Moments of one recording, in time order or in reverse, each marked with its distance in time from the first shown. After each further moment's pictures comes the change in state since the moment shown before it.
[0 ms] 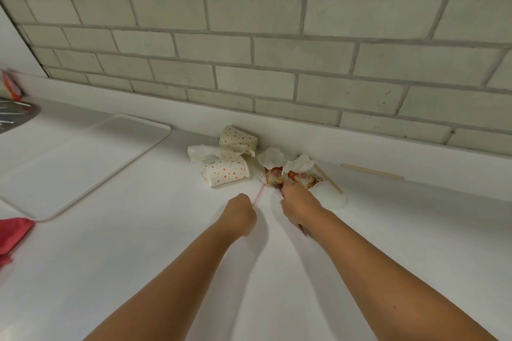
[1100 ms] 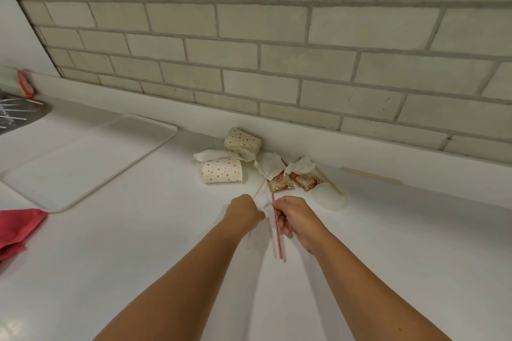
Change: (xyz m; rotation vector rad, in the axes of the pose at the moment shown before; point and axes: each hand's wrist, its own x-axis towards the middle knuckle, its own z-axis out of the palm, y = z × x) left_hand -0.009 0.002 0.003 0.086 0.107 -0.014; right_hand -0.036 -0.001 0.012 1.110 -0.128 0.082
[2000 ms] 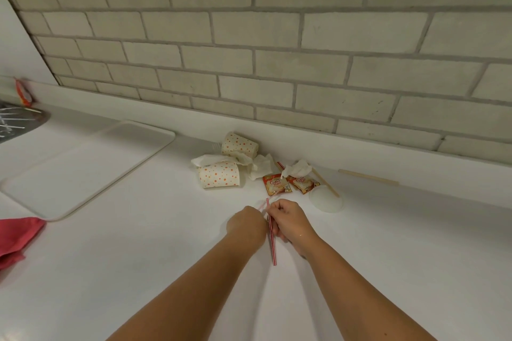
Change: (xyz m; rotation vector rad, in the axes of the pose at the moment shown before) left_hand -0.011 0.007 0.022 0.355 0.042 0.032; right_hand 0.005 0.009 0.008 -0.084 0.075 -0.068
